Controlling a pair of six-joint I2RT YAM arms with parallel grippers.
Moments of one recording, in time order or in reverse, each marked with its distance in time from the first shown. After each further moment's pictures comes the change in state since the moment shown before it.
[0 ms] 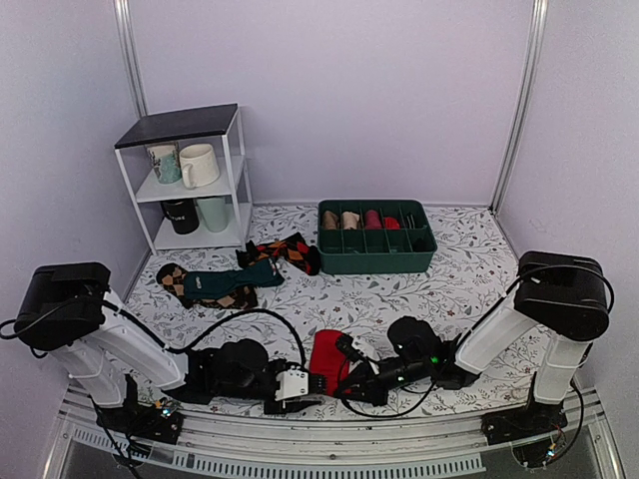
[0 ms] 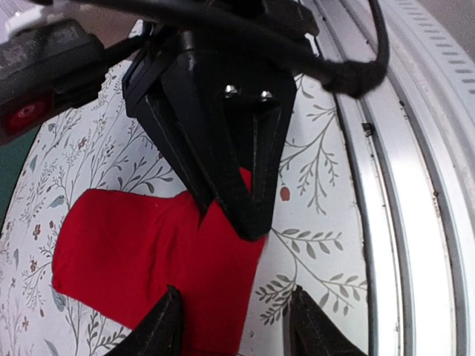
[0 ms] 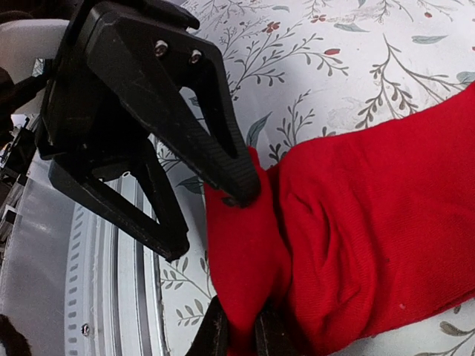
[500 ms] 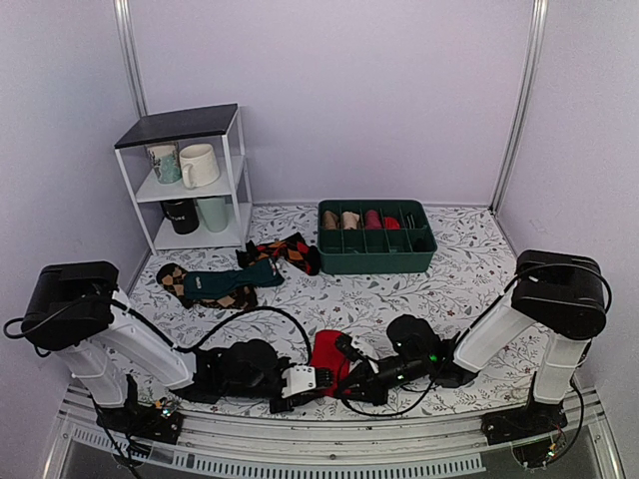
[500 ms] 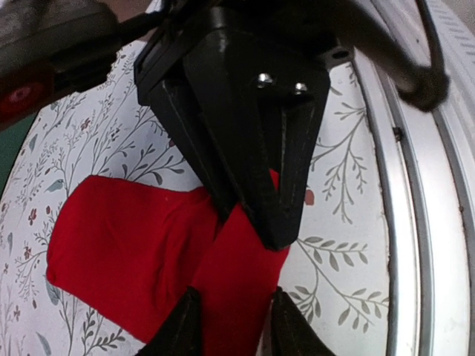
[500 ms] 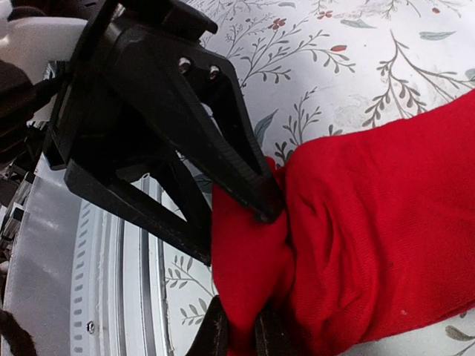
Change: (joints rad) left arm 0.000 0.047 0.051 -0.039 -0.047 -0.057; right arm -0.014 0.011 0.009 -0.004 -0.043 0.005
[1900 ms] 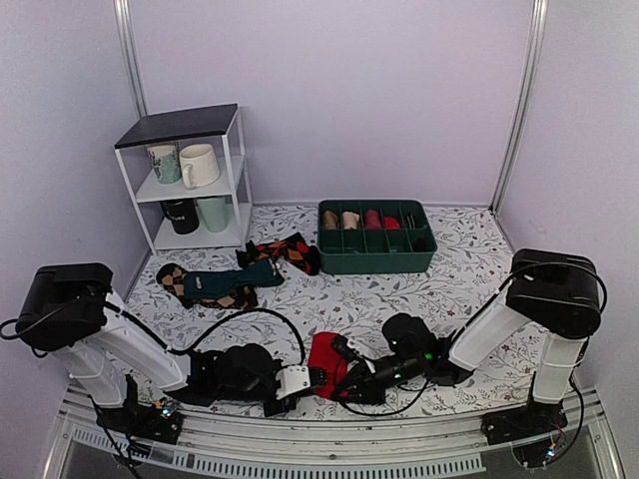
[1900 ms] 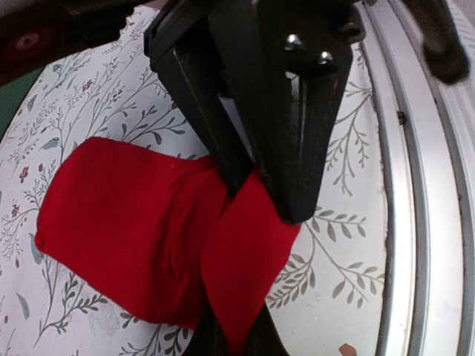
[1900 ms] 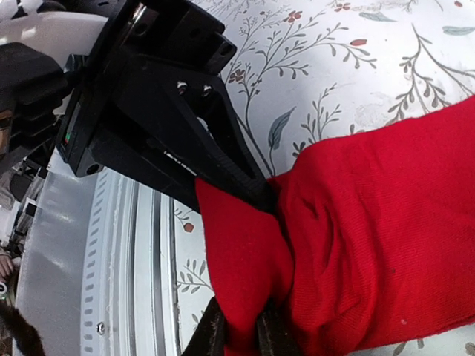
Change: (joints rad) left arm -0.018 -0.031 -0.034 -0.040 -0.039 -0.104; right arm -0.005 0.031 0.034 -0.015 -0.049 0.000
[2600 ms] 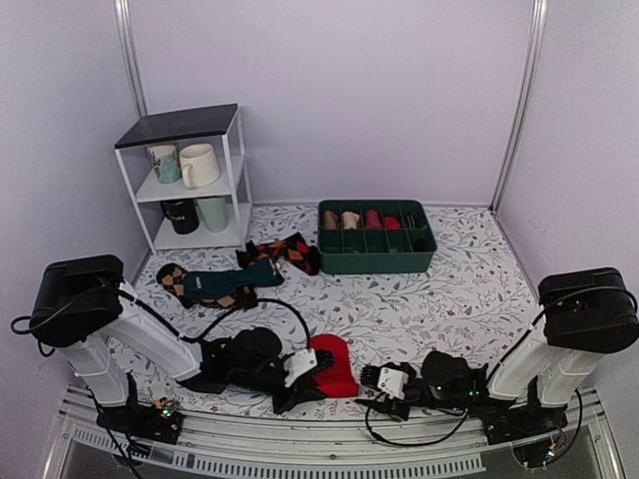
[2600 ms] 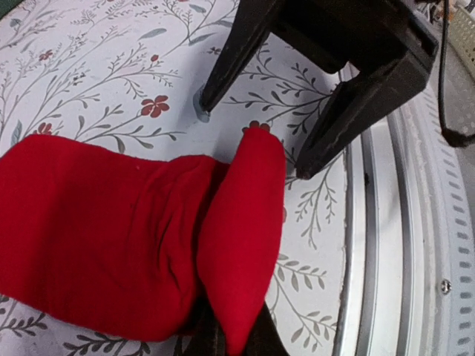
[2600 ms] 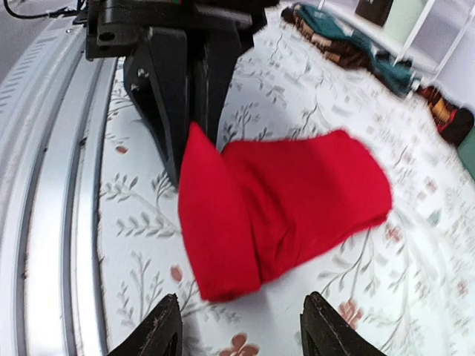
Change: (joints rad) left arm 0.100 0.066 0.077 -0.027 0.279 -0.271; right arm 0.216 -0.196 -0.318 0.270 0.671 -0.461
